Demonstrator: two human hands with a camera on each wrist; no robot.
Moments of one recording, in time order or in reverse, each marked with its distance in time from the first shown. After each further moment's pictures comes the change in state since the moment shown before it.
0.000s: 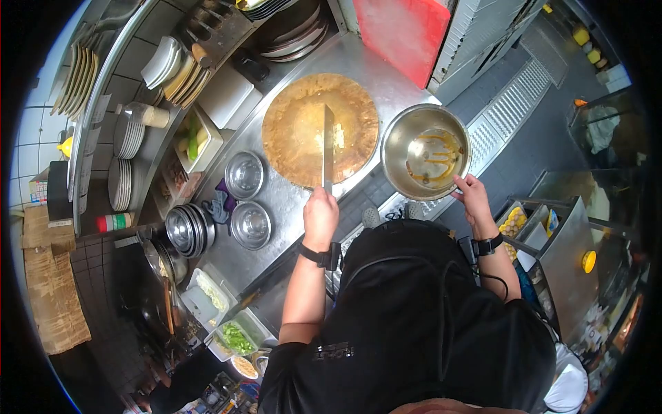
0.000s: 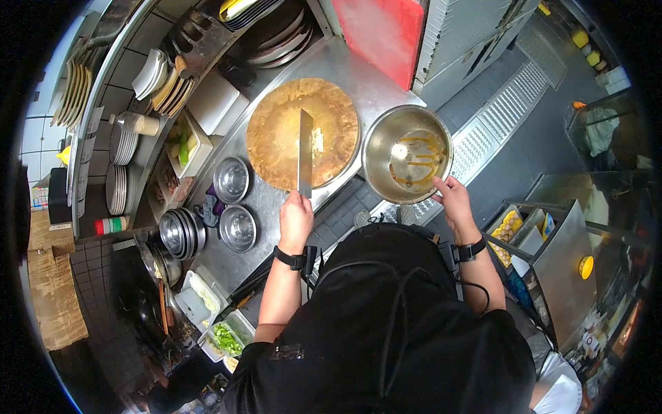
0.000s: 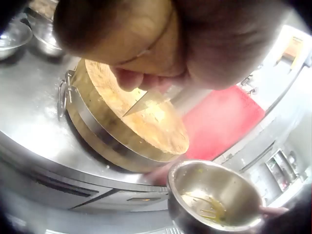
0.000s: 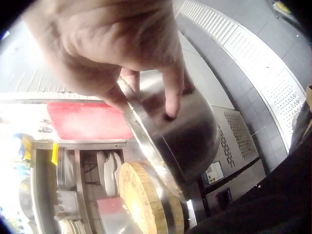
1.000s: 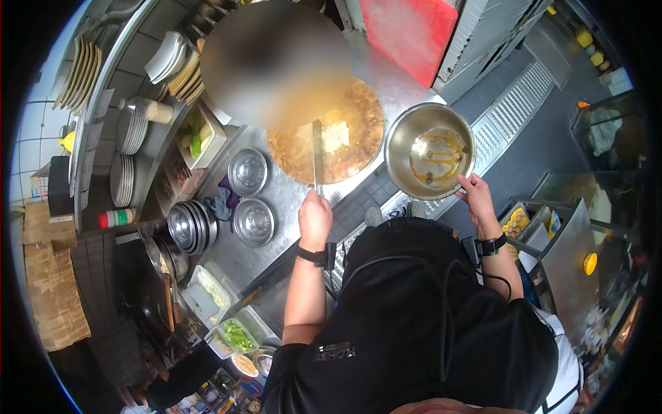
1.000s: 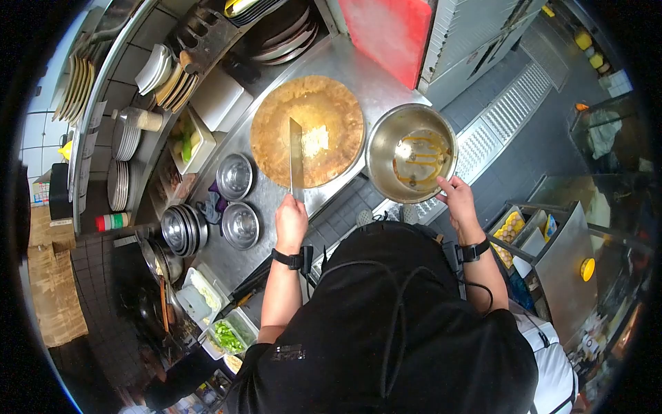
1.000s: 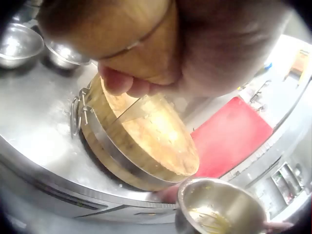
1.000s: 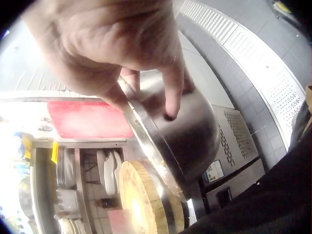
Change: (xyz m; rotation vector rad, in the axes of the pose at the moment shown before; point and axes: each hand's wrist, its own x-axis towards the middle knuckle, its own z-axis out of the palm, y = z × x) left_hand -0.007 -0.024 -0.009 0.024 0.030 -0.072; right_hand 0.005 0.003 -0.002 0.003 -0.020 0.009
